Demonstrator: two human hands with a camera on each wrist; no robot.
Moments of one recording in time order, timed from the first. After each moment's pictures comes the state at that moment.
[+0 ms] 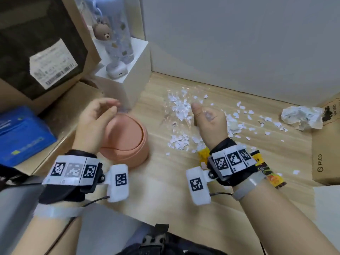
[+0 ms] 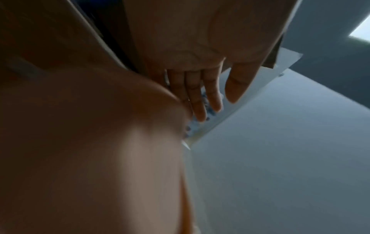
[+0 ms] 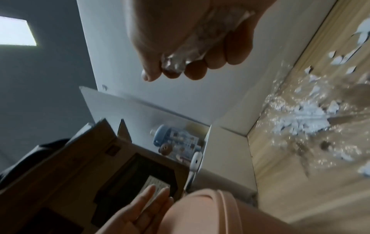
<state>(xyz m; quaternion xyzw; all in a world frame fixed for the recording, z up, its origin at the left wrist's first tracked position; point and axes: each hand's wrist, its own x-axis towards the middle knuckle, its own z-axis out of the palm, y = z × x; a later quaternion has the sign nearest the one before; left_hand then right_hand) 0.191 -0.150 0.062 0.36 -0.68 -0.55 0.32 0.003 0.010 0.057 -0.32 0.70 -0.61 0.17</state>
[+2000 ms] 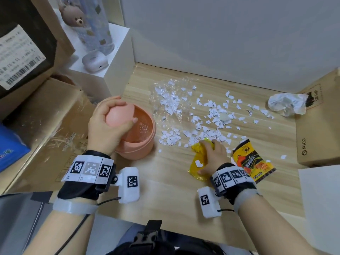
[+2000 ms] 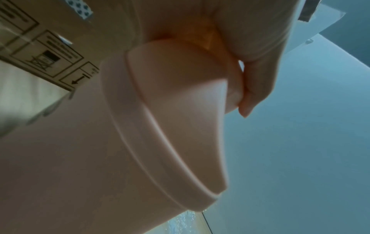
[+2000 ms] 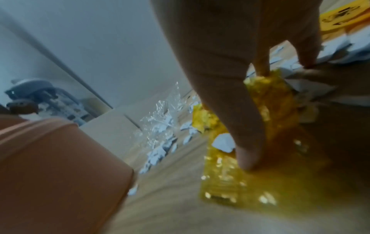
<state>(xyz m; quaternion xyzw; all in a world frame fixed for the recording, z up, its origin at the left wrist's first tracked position) 0.159 -0.144 0.019 0.35 -0.73 -0.49 0.32 -0.014 0.086 -0.056 -0.25 0.91 0.01 0.34</state>
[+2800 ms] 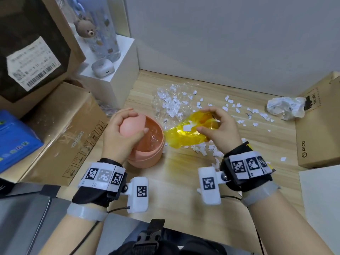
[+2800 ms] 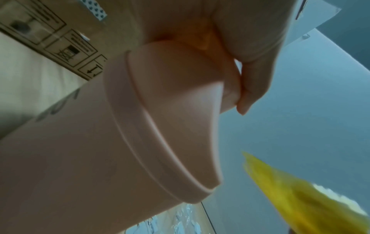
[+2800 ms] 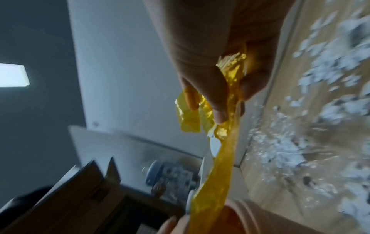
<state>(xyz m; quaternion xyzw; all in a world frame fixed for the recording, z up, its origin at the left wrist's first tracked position) 0.165 -0.106 0.023 0.35 -0.73 -0.50 0.31 -0.016 0.063 0.045 -0.27 0.78 -0.53 0.21</state>
